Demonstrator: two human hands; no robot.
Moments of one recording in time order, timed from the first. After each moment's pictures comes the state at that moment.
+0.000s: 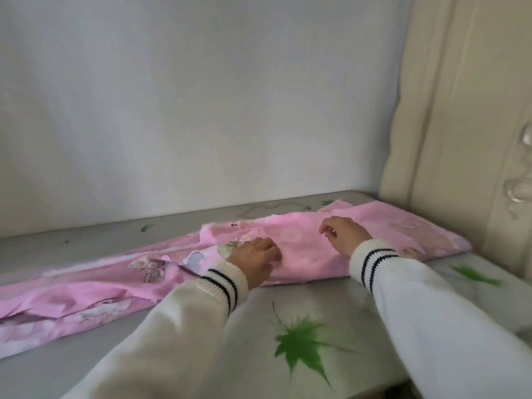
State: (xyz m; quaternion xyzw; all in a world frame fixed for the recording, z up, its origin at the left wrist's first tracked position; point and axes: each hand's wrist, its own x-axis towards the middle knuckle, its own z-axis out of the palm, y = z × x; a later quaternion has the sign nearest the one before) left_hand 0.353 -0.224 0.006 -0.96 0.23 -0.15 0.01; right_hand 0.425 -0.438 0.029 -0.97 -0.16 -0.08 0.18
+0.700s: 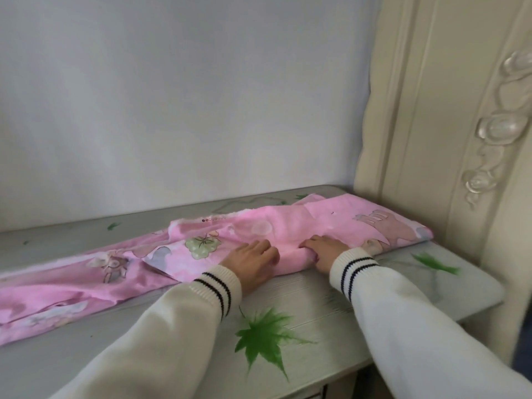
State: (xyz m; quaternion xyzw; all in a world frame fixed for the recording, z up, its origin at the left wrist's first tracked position) left_hand 0.354 -0.289 -0.003 -0.97 0.22 -0.12 0.04; right_hand 0.427 -0.480 -0.011 -0.98 -0.22 0.03 0.03
